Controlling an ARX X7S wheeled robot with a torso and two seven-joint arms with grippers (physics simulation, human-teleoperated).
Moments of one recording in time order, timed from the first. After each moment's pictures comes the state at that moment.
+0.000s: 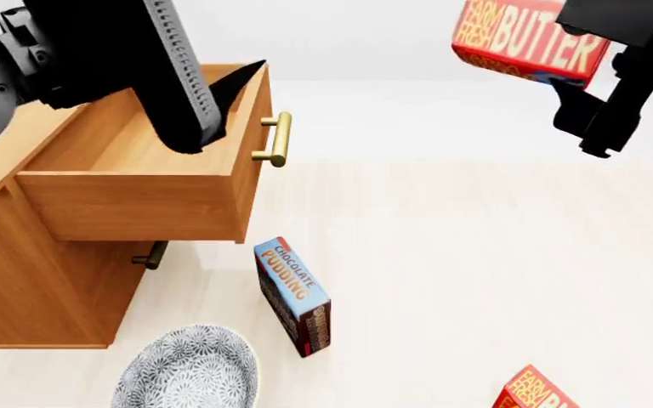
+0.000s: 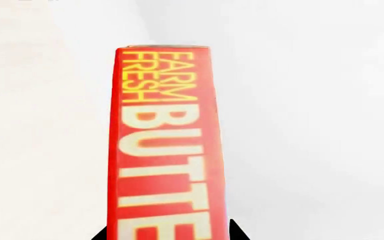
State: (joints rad) left arm -1.58 -0.84 1.02 0.14 -0.35 -0.30 0.43; right arm 1.79 0.91 -1.18 -0.26 0.12 1.06 -0.67
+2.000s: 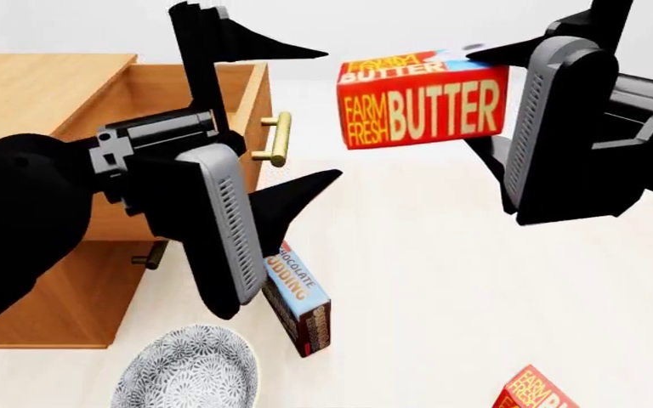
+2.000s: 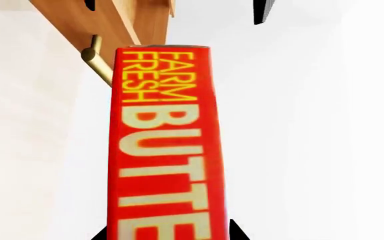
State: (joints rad) left arm -1.40 -0.84 1.07 0.28 -0.27 -0.02 0.39; right arm 1.61 1.13 -1.19 -0.44 0.05 0.28 -0.49
